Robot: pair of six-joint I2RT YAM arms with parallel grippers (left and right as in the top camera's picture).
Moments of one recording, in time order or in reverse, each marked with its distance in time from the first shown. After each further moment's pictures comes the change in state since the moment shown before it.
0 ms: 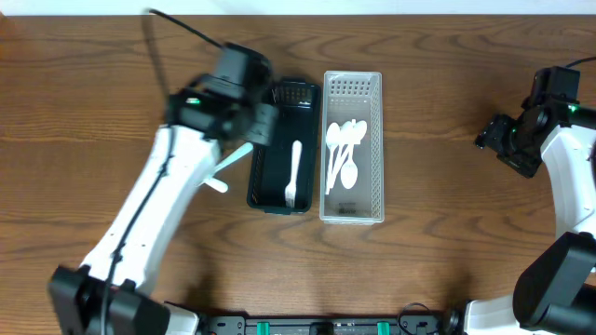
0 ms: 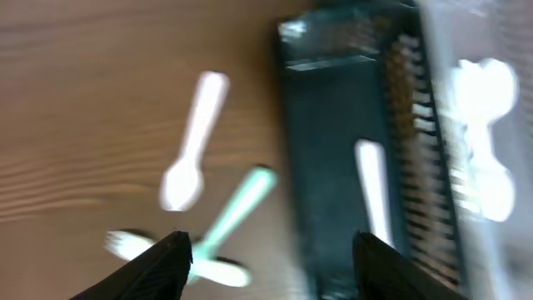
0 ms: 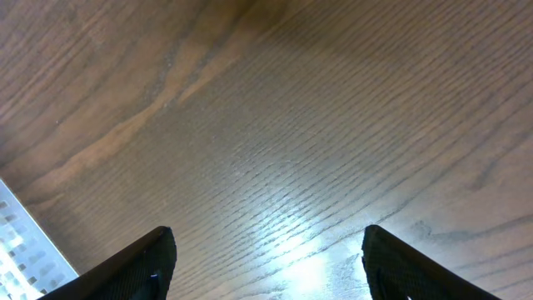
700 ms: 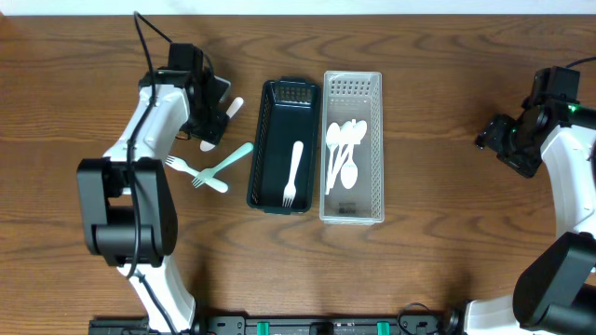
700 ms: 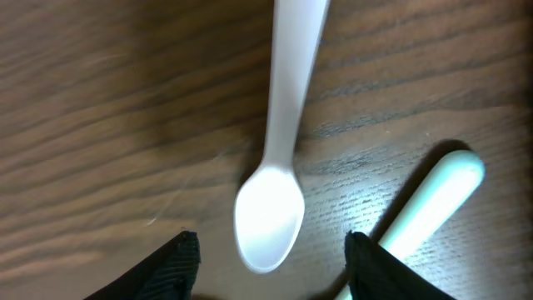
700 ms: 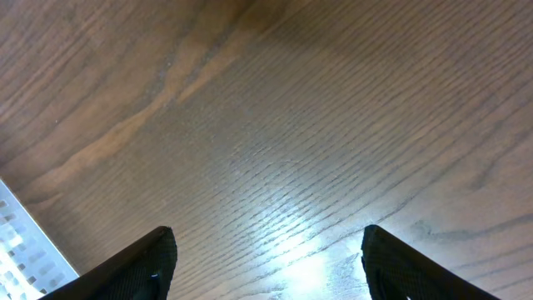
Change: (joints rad) left arm 0.278 0.438 0.002 0.103 0.093 0.399; right arm 0.000 0.000 0.000 -0.001 0.000 0.000
